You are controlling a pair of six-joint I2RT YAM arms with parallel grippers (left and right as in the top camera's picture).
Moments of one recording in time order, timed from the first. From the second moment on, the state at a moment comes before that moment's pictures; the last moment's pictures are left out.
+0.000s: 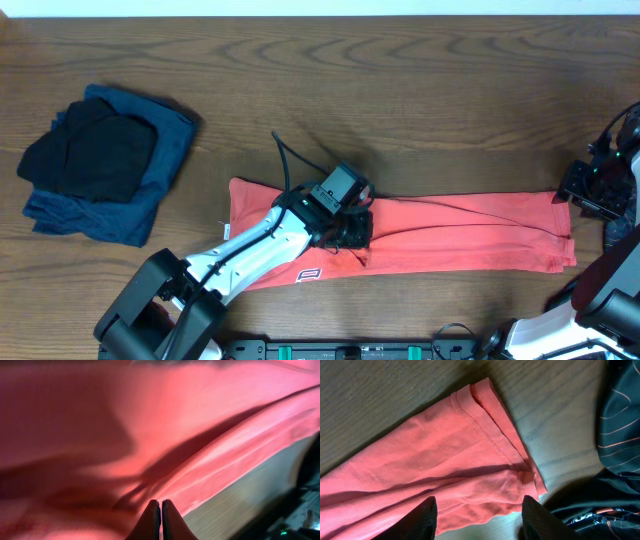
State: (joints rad) left arm -0.76 1.63 0.90 -0.37 0.38 -0.69; right arm -0.52 1.77 1.35 -1.18 0.00 0.01
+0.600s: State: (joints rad) left arm -0.75 1.58 0.90 -0.50 0.36 -0.70; right arm -0.52 1.77 1.35 -1.17 -0.01 0.01
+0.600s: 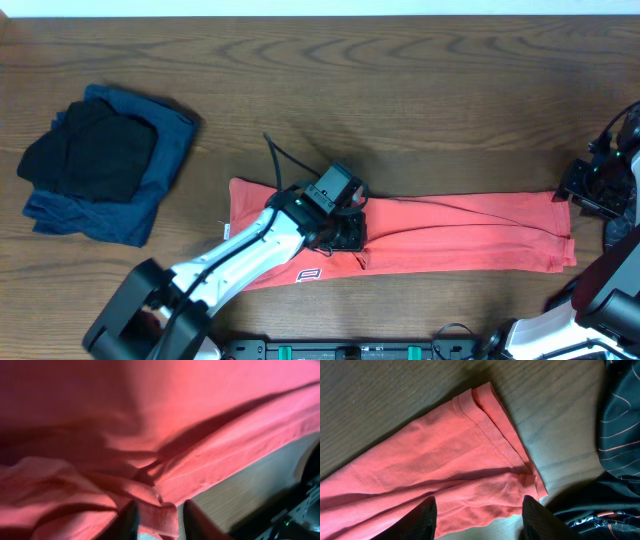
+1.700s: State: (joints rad) left arm -0.80 1.66 0.92 -0.33 0.29 -0.78; right arm -0.52 1.77 1.35 -1.18 -0.02 0.01
